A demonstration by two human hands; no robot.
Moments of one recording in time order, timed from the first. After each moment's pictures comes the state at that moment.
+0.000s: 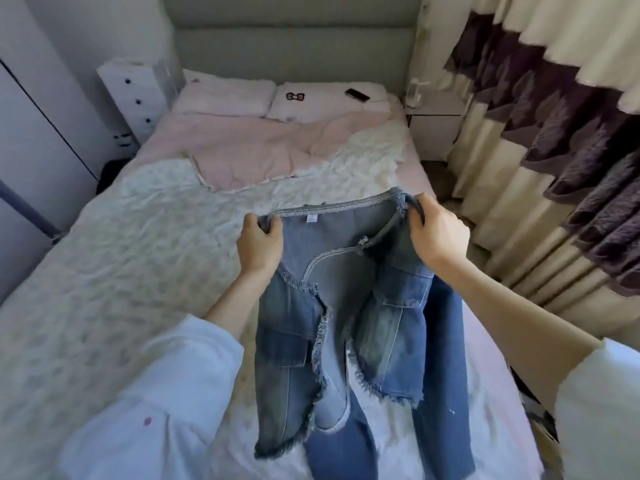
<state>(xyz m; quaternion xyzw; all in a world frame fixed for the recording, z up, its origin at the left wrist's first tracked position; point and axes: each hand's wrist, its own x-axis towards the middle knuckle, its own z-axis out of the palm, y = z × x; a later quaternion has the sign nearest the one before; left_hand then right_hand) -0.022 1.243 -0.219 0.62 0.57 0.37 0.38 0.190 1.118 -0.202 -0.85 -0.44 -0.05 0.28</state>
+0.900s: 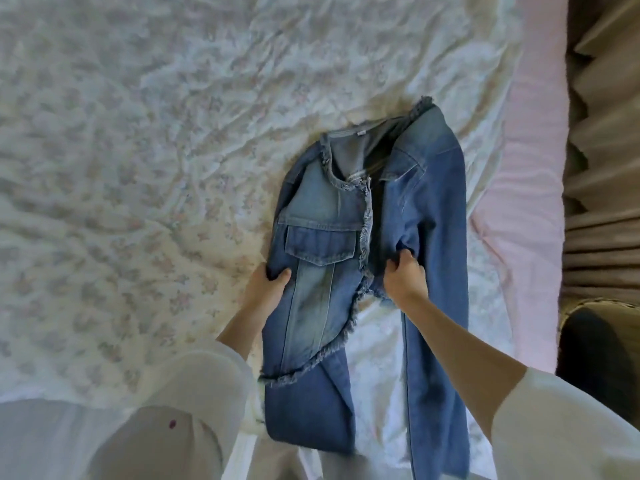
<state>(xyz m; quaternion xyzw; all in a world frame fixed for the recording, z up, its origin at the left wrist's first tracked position) 0.025 1.273 -0.540 0.44 0.73 0.04 0.52 0.238 1.201 -0.544 -0.87 -0.27 0.40 0.11</state>
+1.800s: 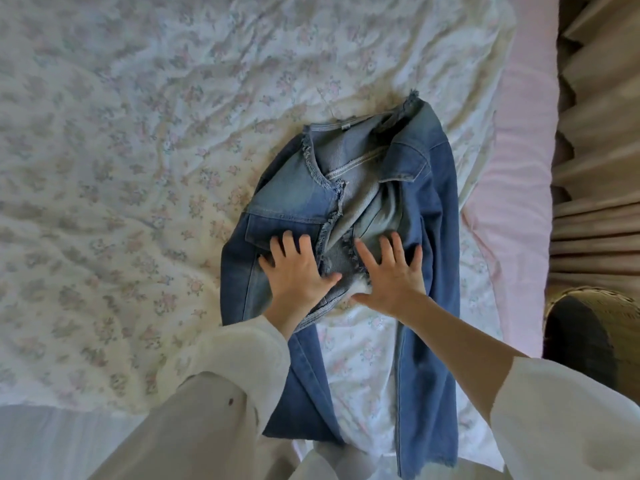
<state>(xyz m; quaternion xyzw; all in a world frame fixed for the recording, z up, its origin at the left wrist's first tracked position) 0.091 1.265 -0.538 0.75 0.58 -0.18 0.24 0.241 1.196 -0.538 -0.72 -0.59 0.28 -0.22</state>
